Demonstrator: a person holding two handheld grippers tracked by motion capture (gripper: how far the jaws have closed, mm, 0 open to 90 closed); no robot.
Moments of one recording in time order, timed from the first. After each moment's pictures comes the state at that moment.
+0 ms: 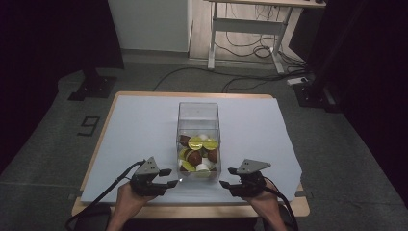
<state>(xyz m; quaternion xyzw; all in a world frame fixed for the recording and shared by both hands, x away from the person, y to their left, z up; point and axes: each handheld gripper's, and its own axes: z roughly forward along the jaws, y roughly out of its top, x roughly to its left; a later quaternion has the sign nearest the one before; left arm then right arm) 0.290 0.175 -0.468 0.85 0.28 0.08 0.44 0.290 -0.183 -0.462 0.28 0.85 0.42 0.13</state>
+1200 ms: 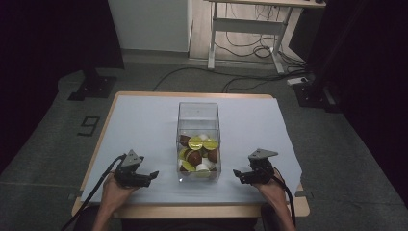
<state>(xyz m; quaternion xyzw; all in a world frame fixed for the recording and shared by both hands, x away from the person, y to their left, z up) 0.322 0.231 -0.503 0.83 0.37 0.17 0.38 0.343 -0.225 -0.503 0.39 0.83 0.37 0.17</state>
